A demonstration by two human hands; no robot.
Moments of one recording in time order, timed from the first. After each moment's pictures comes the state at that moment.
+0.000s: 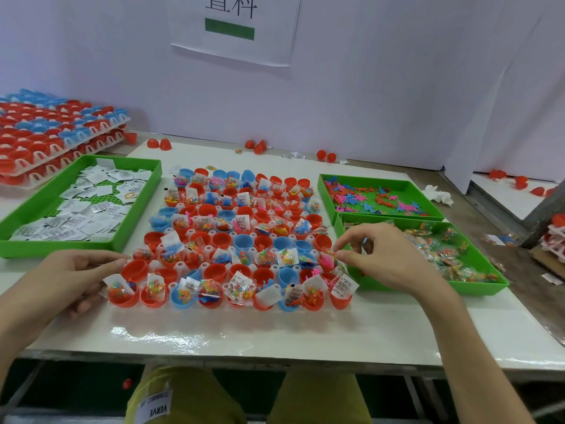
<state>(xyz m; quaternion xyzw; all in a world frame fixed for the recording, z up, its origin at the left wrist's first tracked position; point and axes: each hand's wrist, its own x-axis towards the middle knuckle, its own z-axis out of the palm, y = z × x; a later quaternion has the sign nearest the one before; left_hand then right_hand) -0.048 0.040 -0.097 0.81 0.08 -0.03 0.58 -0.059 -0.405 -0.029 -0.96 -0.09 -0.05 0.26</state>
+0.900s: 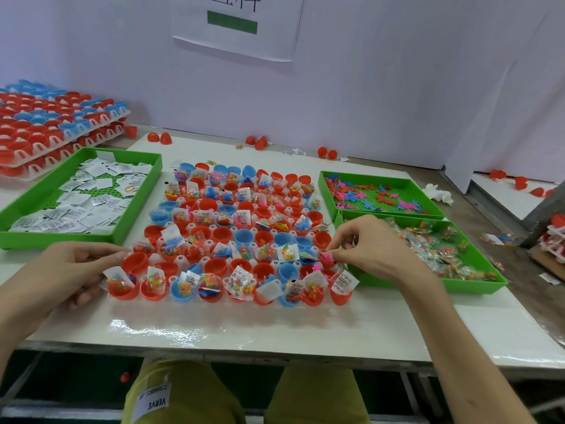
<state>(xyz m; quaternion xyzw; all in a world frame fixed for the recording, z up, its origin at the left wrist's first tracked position) -0.051 0.035 -0.091 0.81 0.07 -0.03 0.58 -0.045 -0.390 -0.027 -0.96 -0.08 -0.01 0.26</state>
